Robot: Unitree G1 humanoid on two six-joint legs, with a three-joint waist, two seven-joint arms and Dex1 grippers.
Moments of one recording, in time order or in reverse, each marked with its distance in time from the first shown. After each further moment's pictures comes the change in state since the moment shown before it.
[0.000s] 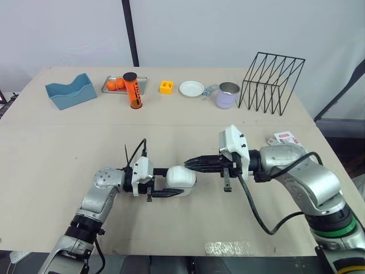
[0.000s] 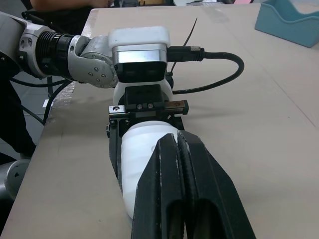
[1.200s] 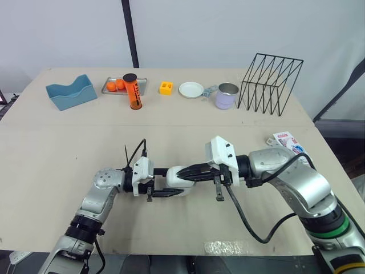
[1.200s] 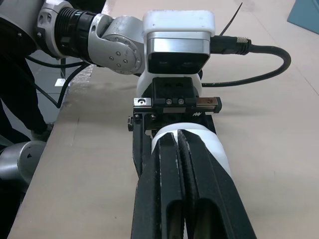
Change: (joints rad) left arm -0.001 0.000 -0.001 0.000 0.015 0.003 0.016; right arm -0.033 0.003 0.097 -0.034 -0.079 0.034 0.008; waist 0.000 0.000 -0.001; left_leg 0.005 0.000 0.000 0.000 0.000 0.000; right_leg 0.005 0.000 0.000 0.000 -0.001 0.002
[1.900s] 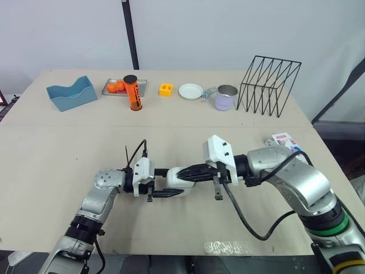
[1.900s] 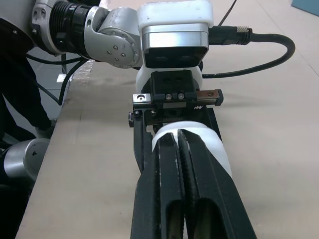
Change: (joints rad) left arm 0.002 0.000 -0.002 0.000 0.003 0.002 0.003; right arm 0.013 0.000 -0.048 0.039 0.044 0.021 0.033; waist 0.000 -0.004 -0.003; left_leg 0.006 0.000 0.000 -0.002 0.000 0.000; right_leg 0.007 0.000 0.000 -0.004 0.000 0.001
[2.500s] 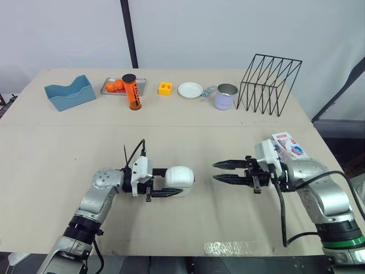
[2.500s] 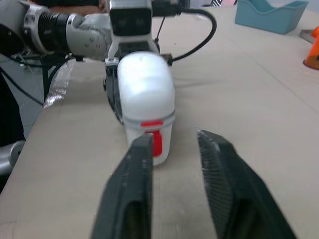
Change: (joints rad) left arm 0.002 0.013 0.004 -0.009 -0.022 0.031 0.001; right arm 0.267 -0.013 -0.236 0.327 -0.015 -0.516 0.286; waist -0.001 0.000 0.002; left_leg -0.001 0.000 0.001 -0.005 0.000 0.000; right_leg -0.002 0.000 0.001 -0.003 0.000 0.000
